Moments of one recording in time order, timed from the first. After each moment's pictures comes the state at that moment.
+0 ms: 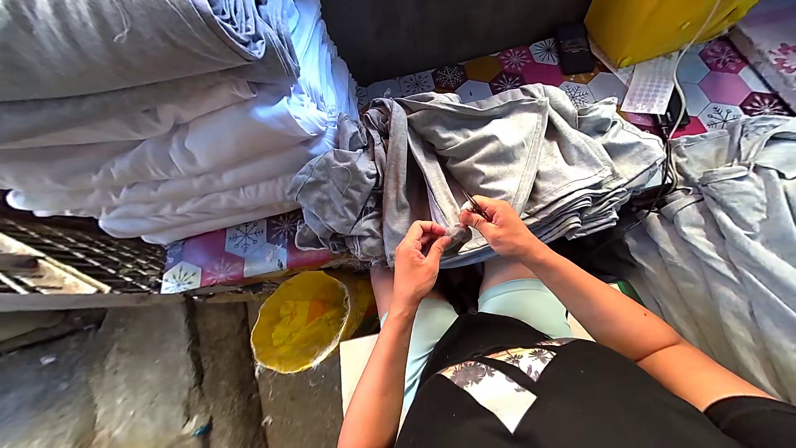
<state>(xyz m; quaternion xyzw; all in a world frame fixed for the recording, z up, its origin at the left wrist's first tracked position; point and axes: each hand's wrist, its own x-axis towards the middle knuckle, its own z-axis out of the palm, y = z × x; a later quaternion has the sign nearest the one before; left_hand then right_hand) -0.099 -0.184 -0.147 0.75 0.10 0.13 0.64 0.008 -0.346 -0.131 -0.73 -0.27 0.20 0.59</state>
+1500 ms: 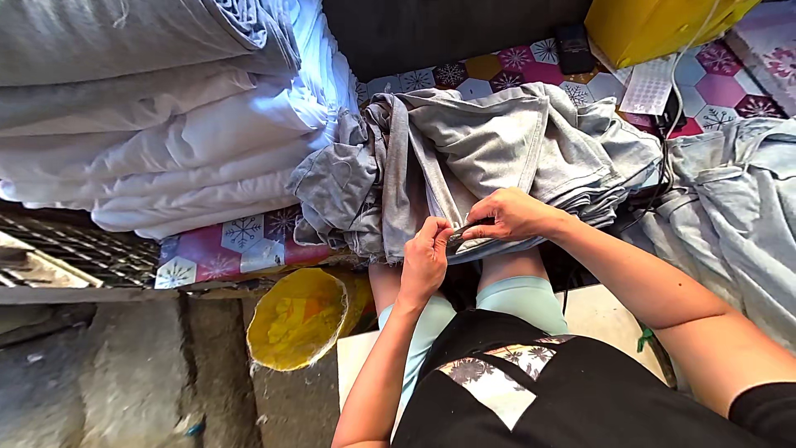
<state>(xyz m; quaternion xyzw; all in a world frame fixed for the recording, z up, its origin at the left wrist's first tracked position) -0.094 -0.192 -0.158 0.85 0.05 0.19 0.48 0.066 -0.363 -0.133 -0.74 -0.58 0.17 0.28</state>
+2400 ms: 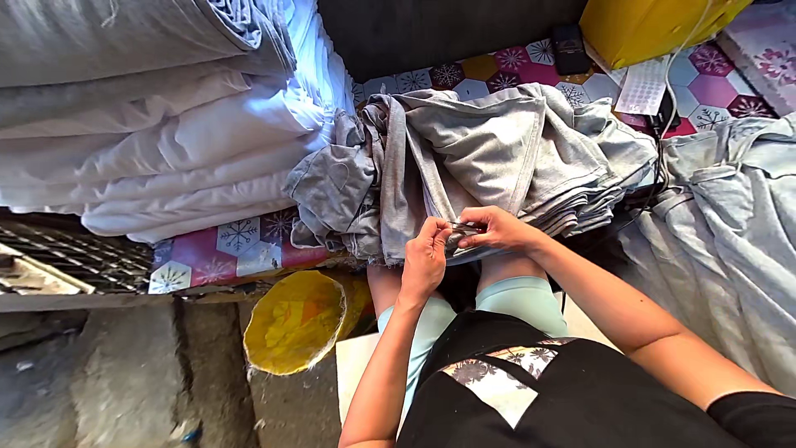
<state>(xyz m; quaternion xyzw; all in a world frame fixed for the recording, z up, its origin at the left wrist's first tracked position) -0.090 -0.191 -0.165 0.84 0.07 0.16 0.52 0.042 -0.360 -0.178 -0.67 -0.42 0.29 0.54</state>
